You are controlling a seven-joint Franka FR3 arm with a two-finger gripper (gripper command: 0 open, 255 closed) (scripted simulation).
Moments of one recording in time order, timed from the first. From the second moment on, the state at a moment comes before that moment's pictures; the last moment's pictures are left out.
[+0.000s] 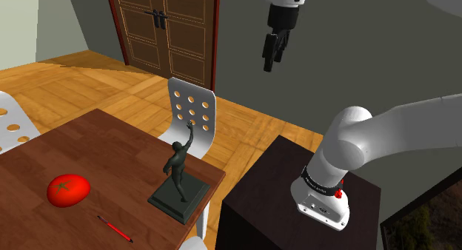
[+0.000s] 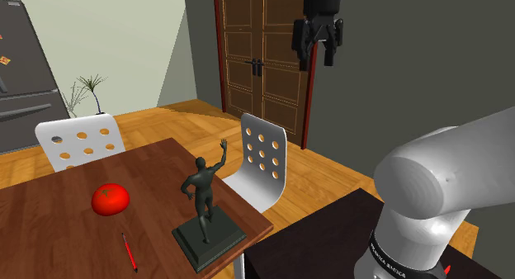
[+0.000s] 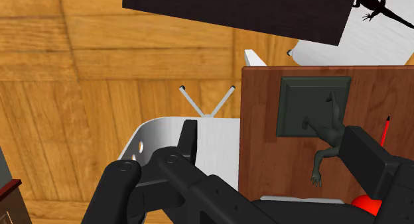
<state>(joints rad) 0.00 -0.81 0.06 -2.29 0.02 1.45 -0.10</state>
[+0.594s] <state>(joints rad) 0.04 -0.74 0.17 -2.40 0.09 1.66 -0.02</state>
